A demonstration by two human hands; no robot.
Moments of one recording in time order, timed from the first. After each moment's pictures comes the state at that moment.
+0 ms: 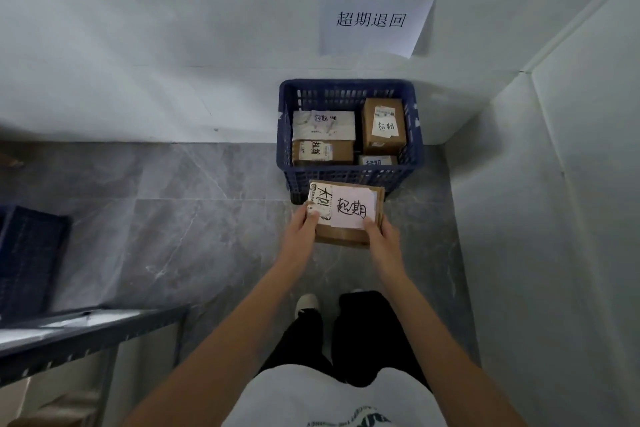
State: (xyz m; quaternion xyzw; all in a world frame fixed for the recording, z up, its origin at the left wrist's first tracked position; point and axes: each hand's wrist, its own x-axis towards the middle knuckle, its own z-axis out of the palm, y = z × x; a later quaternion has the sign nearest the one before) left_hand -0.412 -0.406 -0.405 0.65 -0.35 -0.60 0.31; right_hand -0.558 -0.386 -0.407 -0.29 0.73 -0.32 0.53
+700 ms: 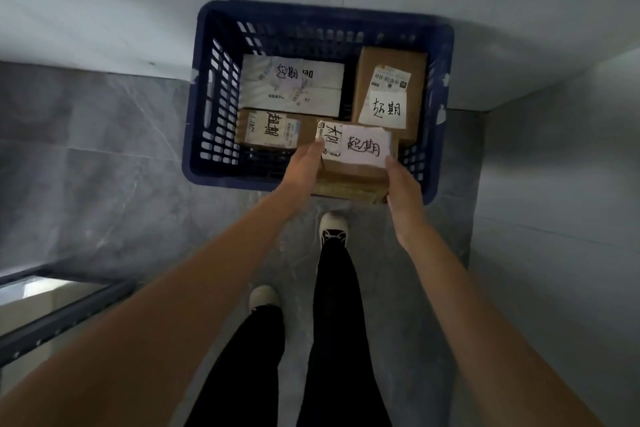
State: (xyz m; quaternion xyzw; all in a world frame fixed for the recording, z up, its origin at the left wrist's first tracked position) left_hand -0.577 -0.709 -0.617 0.71 -0.18 -0.64 0.23; right_hand -0.729 -0.682 -0.627 -0.19 0.73 -0.26 0.61
